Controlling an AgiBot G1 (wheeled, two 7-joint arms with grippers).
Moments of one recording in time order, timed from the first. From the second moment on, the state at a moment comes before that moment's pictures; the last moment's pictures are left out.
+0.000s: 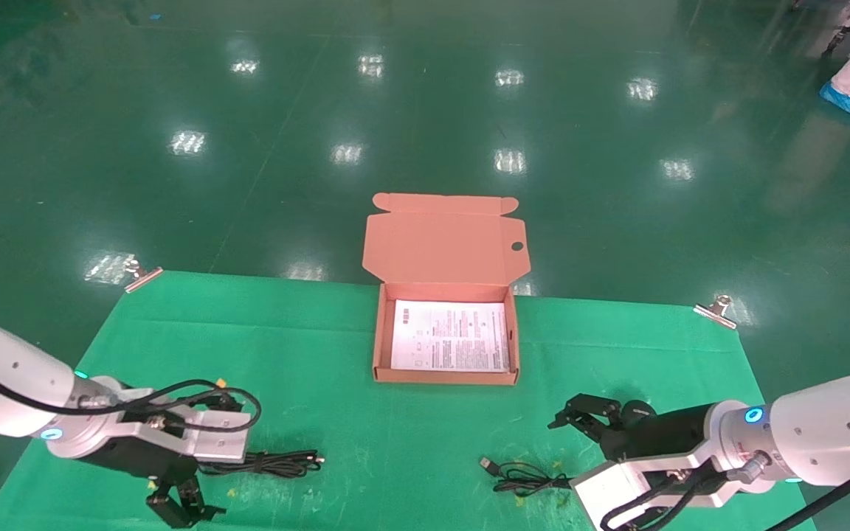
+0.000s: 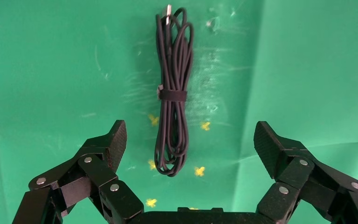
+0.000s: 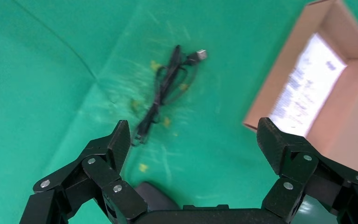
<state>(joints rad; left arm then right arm) -1.53 0.91 0.99 -1.00 1.84 1.33 -0.18 1.34 -0.82 -0.78 1.34 -1.86 -1.27 -0.22</state>
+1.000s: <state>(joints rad) -1.50 1.06 1.00 -0.67 1.87 1.15 -0.05 1.29 -0.99 -0.84 1.04 -2.03 -1.08 -0.27</state>
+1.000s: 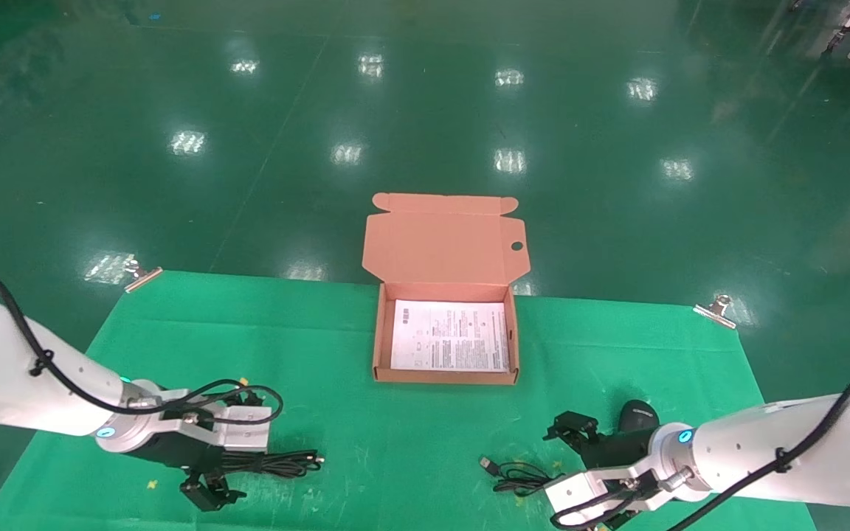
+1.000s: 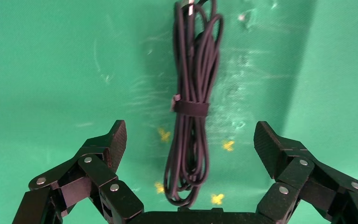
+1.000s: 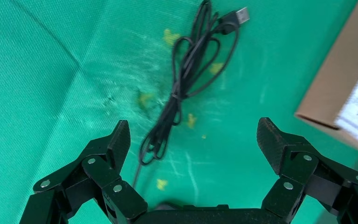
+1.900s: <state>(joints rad) -1.51 1.11 1.00 -0.51 1.87 1.11 0.03 1.29 -1.06 -0.84 0.86 -2.04 -1.00 -0.28</state>
